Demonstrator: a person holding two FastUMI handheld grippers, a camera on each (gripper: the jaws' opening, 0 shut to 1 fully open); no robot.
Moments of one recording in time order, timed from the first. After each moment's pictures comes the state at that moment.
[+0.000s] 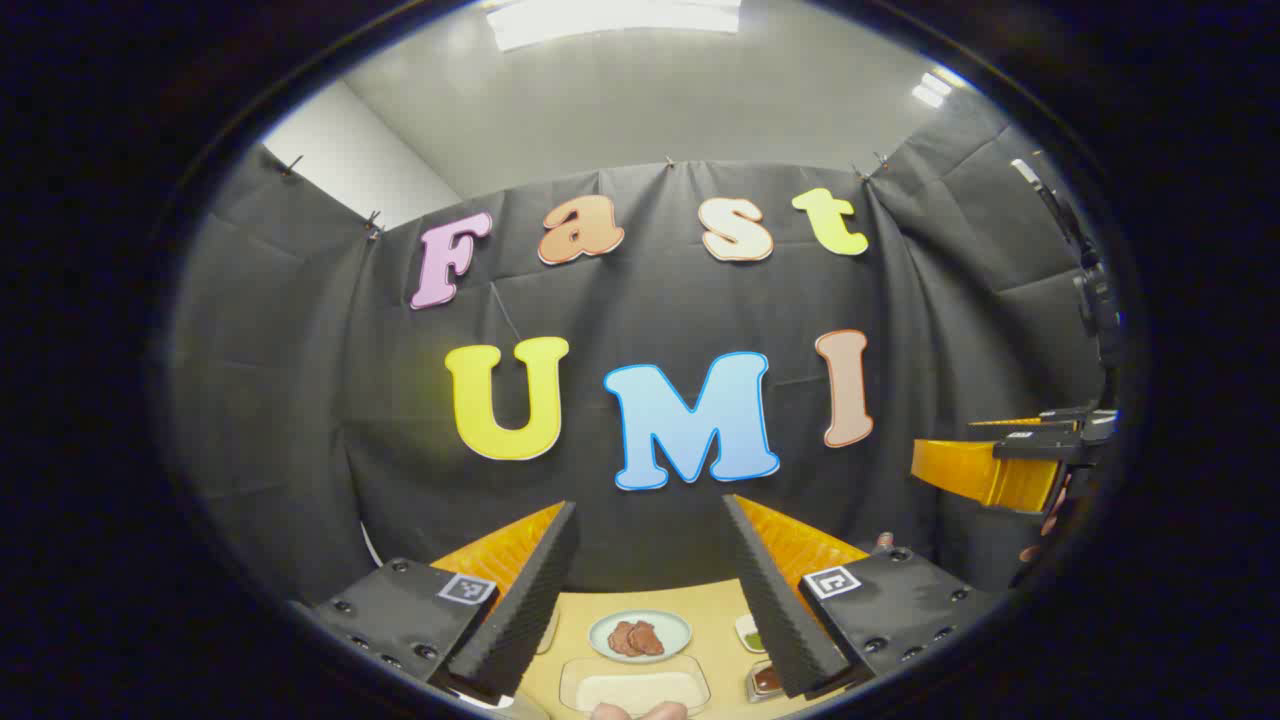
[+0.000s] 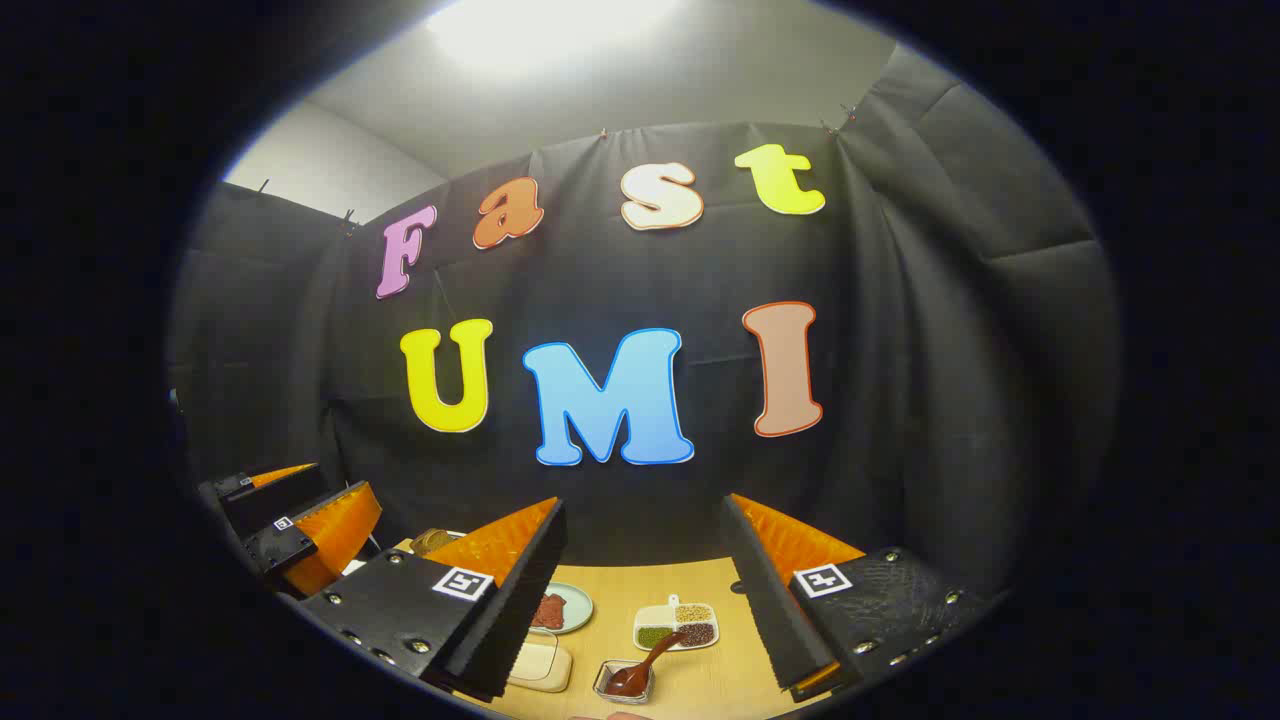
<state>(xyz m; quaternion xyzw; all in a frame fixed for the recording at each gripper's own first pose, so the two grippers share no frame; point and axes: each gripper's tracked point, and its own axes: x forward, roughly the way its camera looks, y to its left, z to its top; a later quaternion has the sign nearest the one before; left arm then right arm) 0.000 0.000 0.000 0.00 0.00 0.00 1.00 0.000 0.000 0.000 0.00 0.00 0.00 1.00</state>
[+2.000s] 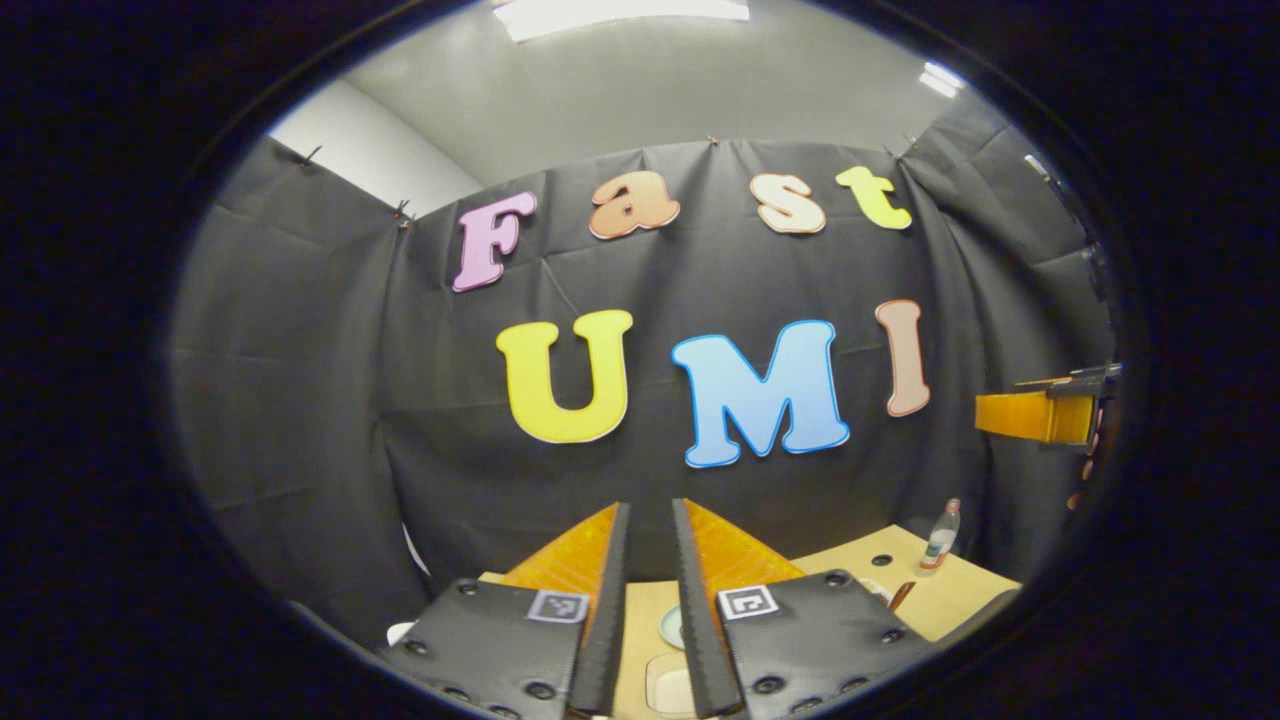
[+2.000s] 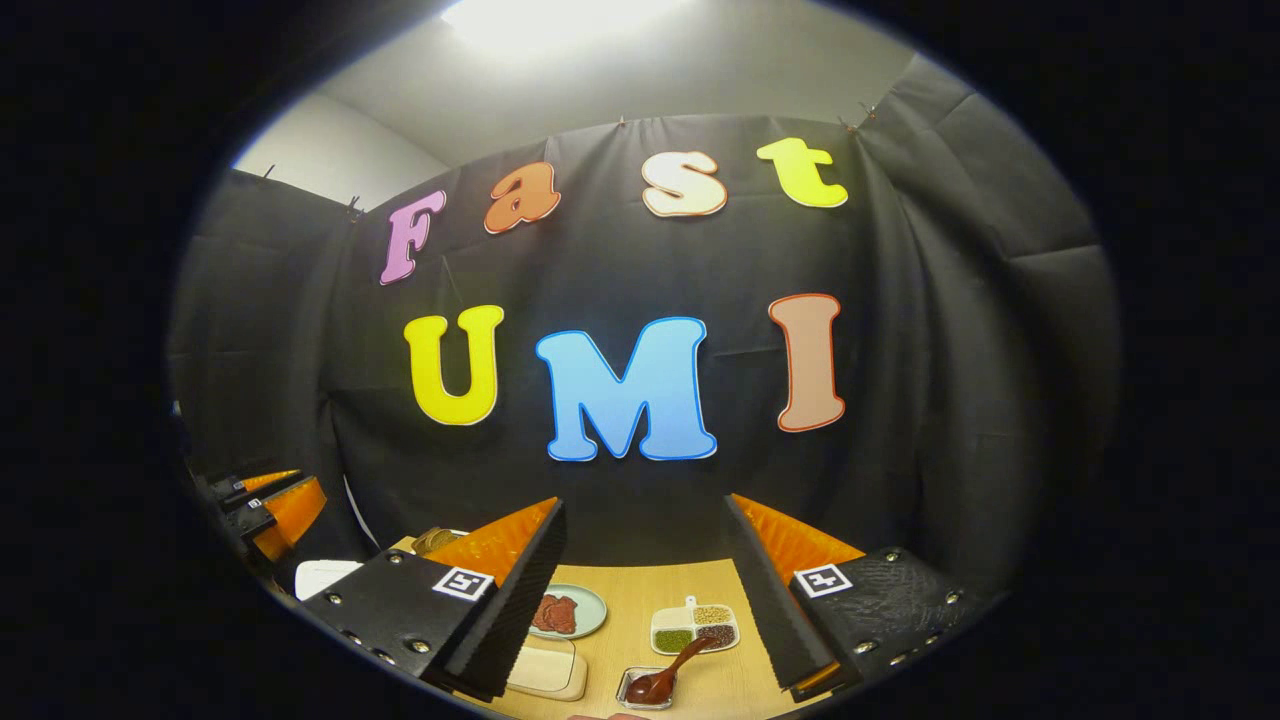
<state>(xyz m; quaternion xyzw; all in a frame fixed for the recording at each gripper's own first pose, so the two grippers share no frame) 0.013 0.119 -0.064 0.00 0.04 0.04 1.00 0.027 0.042 -0.019 -0.01 0.02 -0.01 1.00</state>
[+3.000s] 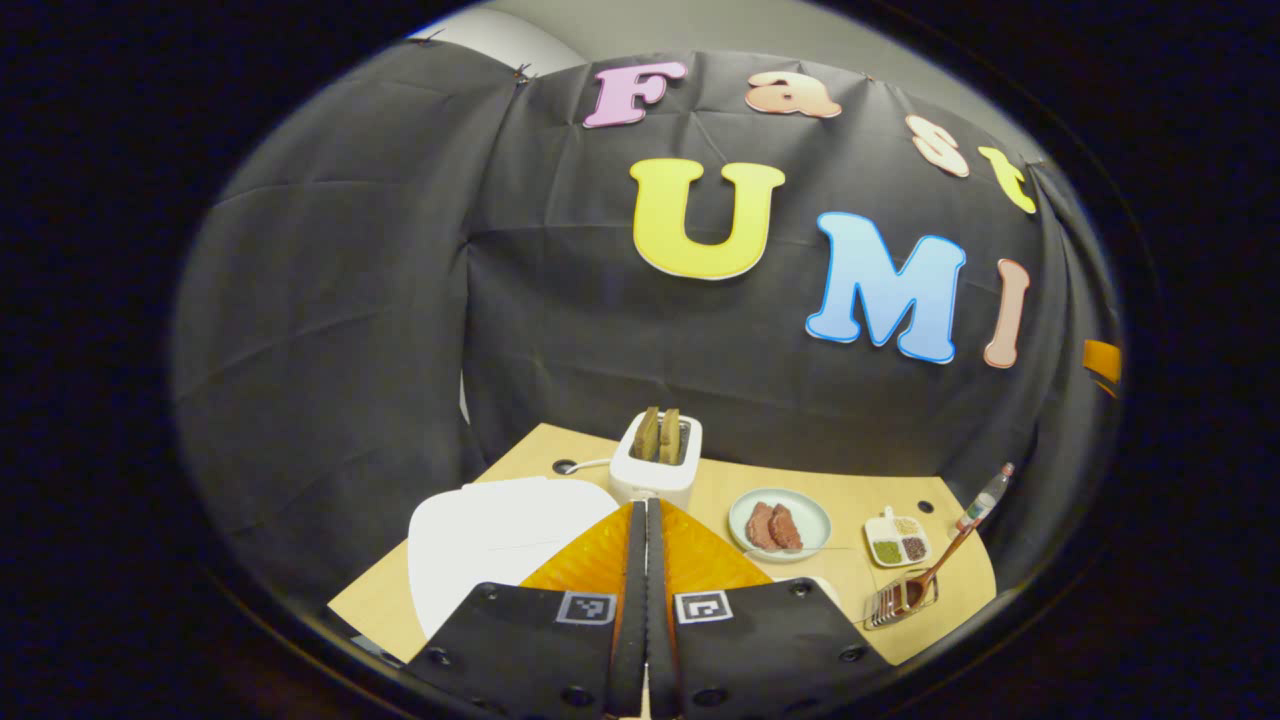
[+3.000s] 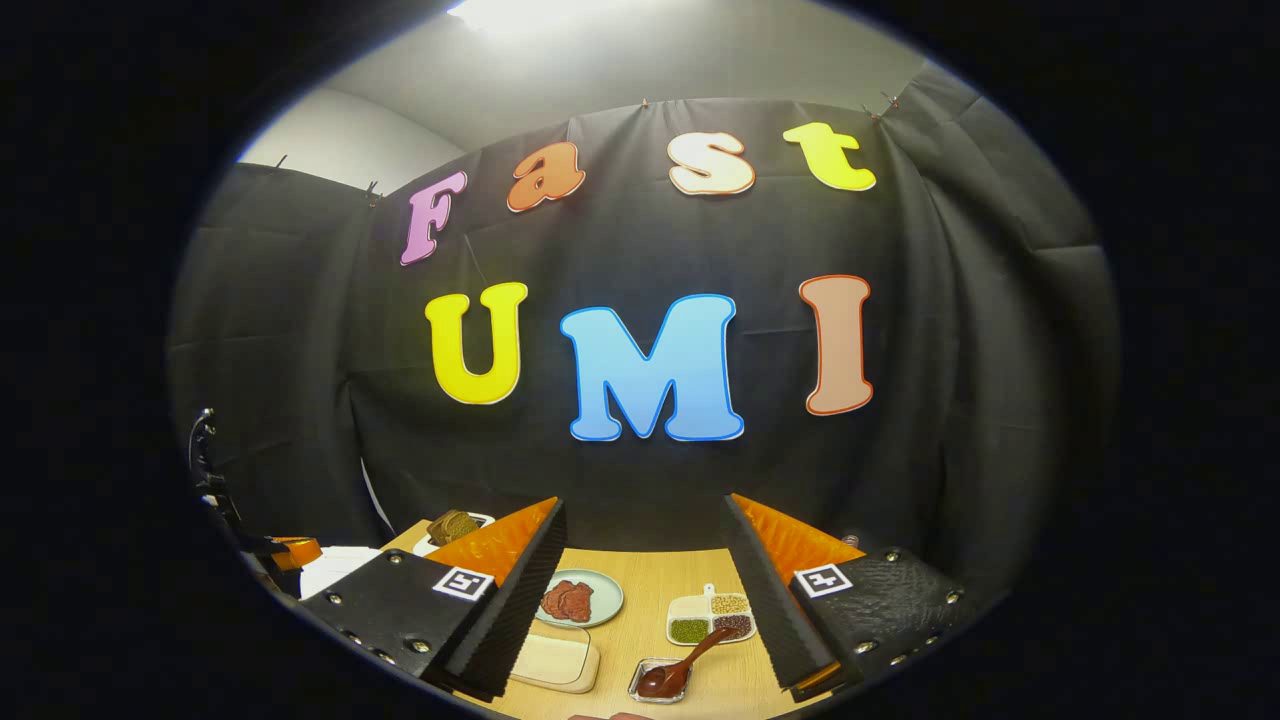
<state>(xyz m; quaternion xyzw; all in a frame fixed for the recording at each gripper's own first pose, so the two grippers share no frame) -0.035 0.257 -0.245 -0.12 0.23 0.13 0.96 0.034 0.057 -0.038 -0.02 0.05 0.02 1.00</state>
